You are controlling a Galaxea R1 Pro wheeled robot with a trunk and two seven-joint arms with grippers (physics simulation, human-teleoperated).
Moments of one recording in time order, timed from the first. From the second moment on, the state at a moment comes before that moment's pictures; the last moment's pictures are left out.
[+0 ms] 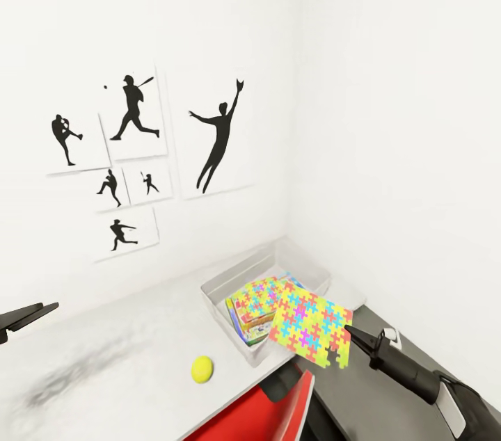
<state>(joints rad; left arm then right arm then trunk) -0.16 0.52 0.68 -1.43 0.36 1.04 -1.57 -0.43 -0.23 -0.41 -0.60 -0.31 0.67 1.39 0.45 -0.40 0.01</state>
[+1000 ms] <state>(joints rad) -0.16 0.53 0.68 -1.43 0.36 1.04 -1.57 -0.46 -0.22 -0.41 -0.78 -0.30 0.86 1.30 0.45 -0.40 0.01</state>
